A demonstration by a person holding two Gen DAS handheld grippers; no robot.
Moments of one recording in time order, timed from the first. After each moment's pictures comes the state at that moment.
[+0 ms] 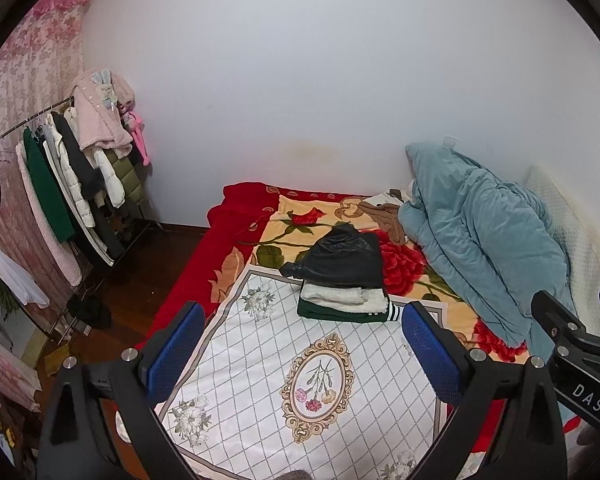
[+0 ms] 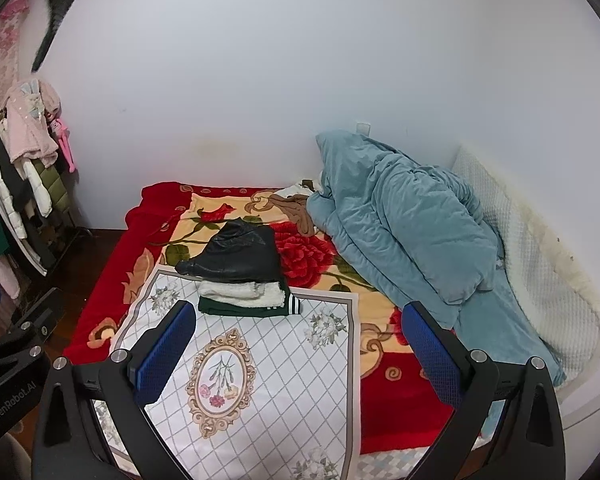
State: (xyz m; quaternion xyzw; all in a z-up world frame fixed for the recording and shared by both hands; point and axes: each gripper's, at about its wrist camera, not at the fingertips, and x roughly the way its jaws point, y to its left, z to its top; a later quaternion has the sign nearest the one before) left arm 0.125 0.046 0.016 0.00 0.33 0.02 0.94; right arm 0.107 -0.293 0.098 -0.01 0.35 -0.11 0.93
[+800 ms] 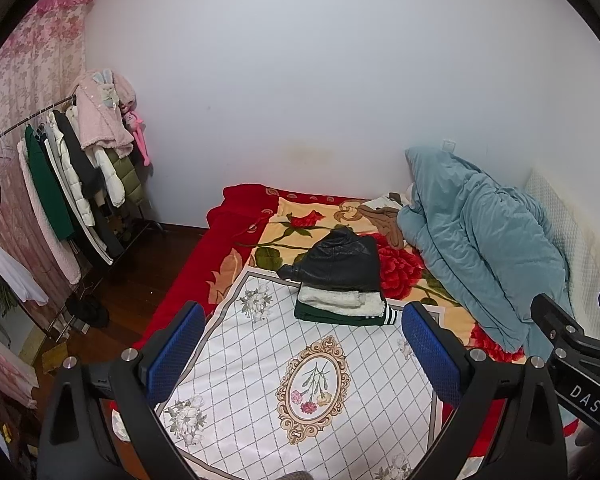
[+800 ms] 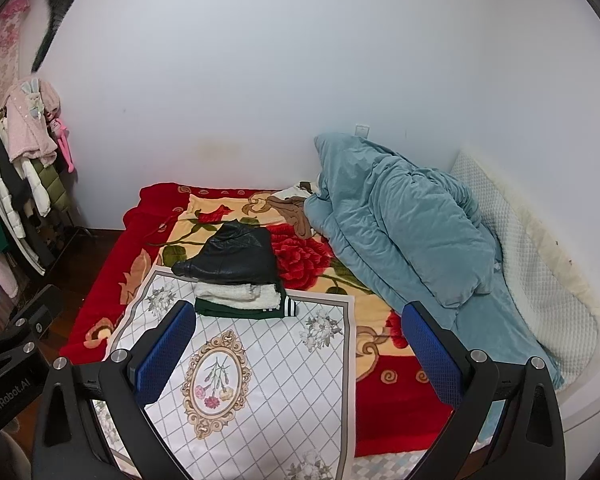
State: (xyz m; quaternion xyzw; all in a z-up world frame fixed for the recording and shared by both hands) left arm 0.124 0.044 0.018 0.00 0.33 0.02 0.94; right arm 0.108 -0.303 0.100 -0.01 0.35 -0.11 0.93
